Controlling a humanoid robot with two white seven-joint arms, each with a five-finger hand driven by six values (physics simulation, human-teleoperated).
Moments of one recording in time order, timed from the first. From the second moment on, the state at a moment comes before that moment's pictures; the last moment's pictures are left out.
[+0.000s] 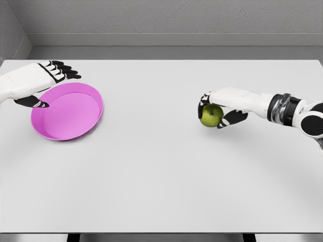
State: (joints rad) left arm -0.59 0.99 -0.60 -1.41 -0.45 -0.61 -0.19; right arm -0.58 -0.77 0.65 -1.75 0.17 -0.04 0.61
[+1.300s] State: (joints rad) left arm -0.59 0.99 -0.60 -1.42 -0.46 -0.61 -0.19; right arm -0.69 -0.52 0.79 -1.71 0.18 -0.02 0.61
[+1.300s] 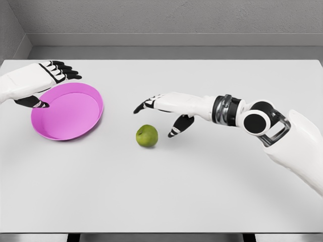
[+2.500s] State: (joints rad) left arm -0.93 0.71 -1.11 -1.60 -0.76 -0.61 -0.36; right arm -0.52 -0.97 0.45 -1.72 0.17 -0.03 0.61
